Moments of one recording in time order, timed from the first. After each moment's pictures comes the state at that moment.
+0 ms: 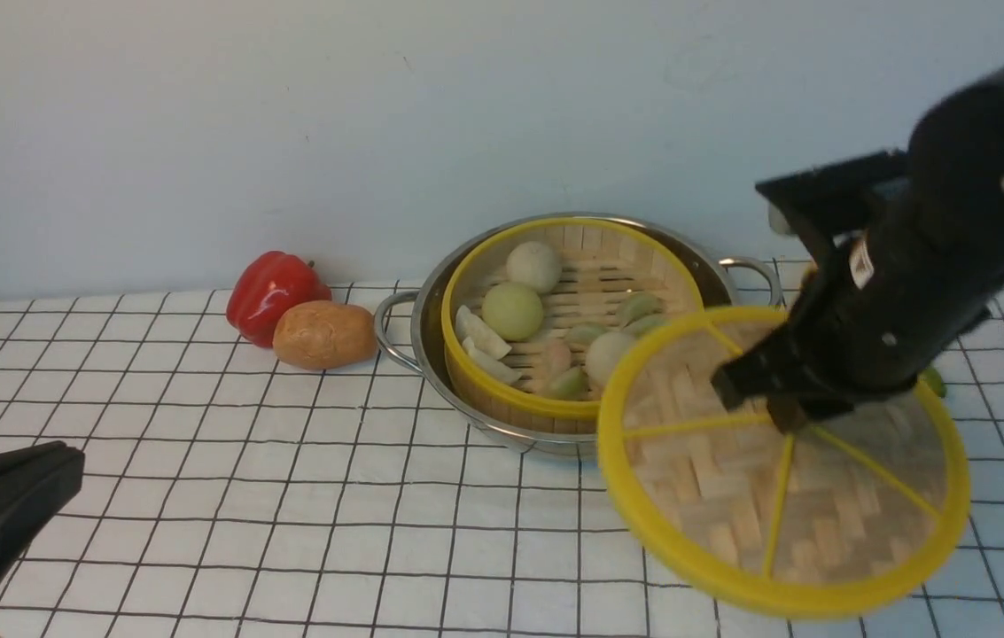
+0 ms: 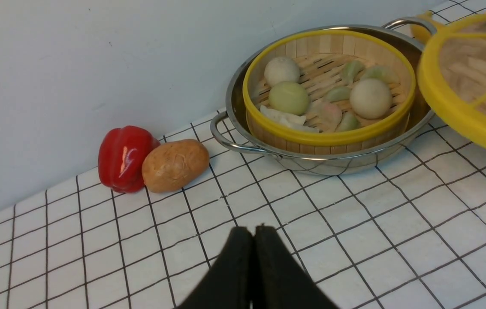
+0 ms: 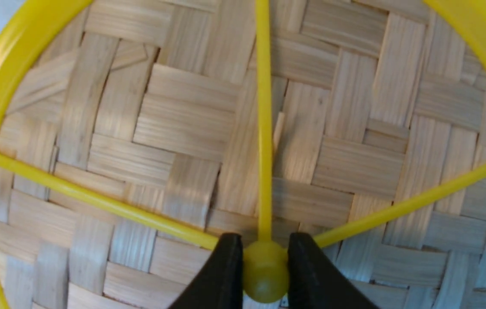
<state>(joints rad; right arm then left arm) 0.53 1.64 -1.40 -0.06 1.17 0.32 -0.34 0.50 -0.62 -0.02 0.63 0.21</state>
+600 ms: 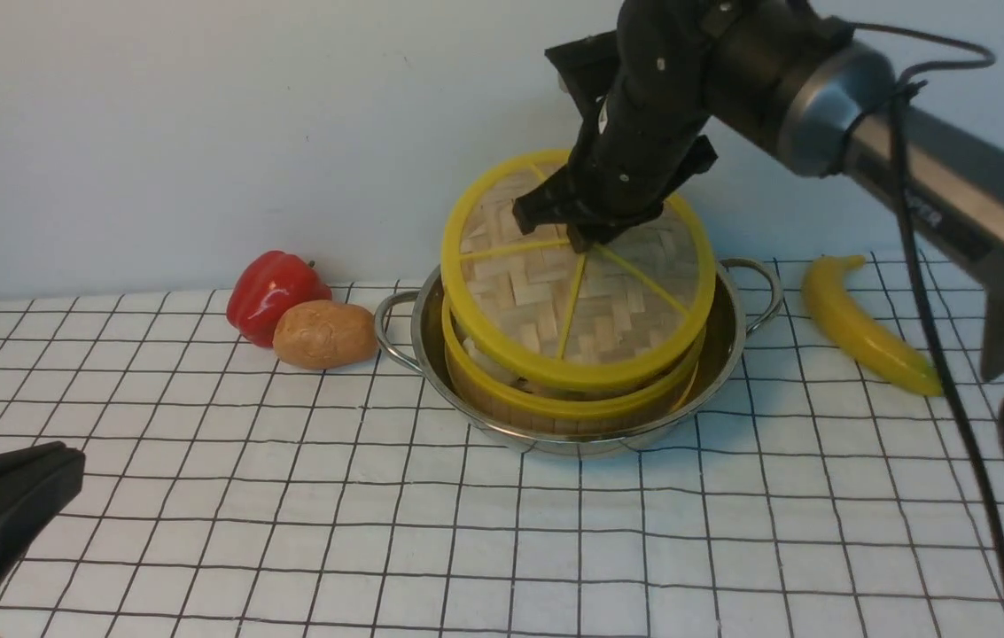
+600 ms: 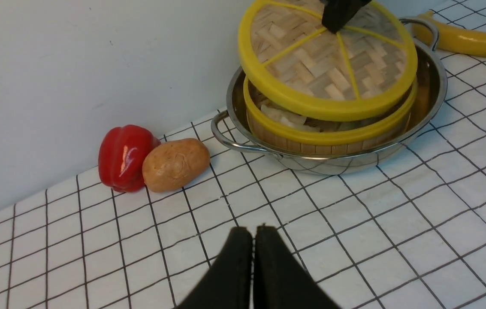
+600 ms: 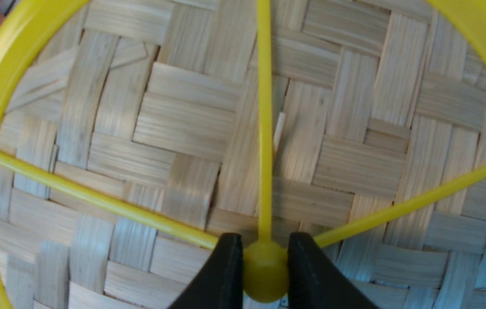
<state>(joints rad) 0.53 2.33 -2.33 -0.05 1.23 0.23 -0.34 0.50 -0.62 -0.02 0.63 0.21</state>
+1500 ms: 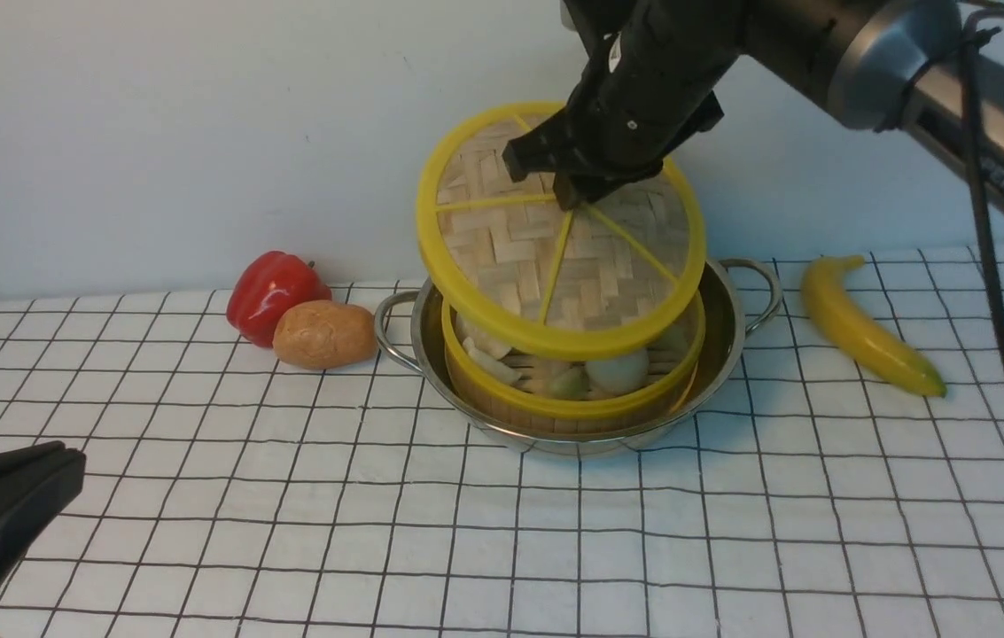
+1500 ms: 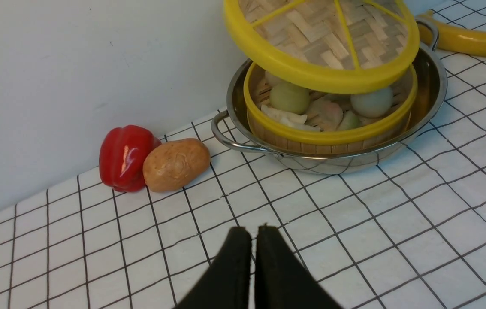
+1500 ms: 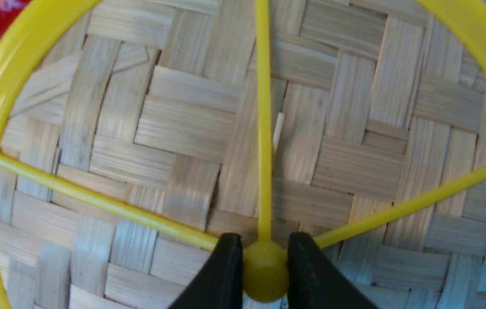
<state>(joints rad) 0.53 2.18 -2.24 0.02 1.23 0.23 -0.34 0.50 -0.62 -0.02 0.63 0.21</state>
